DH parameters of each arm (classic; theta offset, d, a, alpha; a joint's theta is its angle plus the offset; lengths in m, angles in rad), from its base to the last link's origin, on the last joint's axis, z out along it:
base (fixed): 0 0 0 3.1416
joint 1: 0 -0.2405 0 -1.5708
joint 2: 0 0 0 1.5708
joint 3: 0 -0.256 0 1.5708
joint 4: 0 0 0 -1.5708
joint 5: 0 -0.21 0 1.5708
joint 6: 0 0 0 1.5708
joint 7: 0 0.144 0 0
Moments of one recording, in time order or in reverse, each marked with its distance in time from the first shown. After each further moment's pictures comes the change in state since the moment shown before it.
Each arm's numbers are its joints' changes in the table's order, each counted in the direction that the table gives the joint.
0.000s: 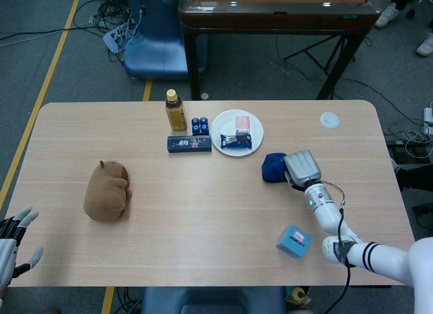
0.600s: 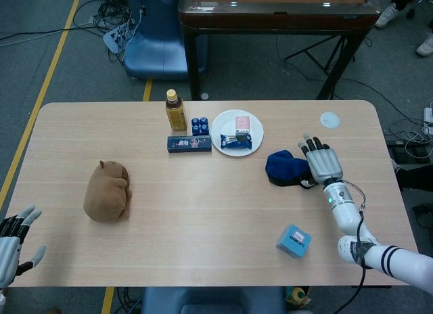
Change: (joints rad) left arm 0.013 0.004 0.006 -0.010 0.012 -0.018 0.020; right arm 0.071 -0.115 -0.037 -0.077 -0.047 0.006 0.083
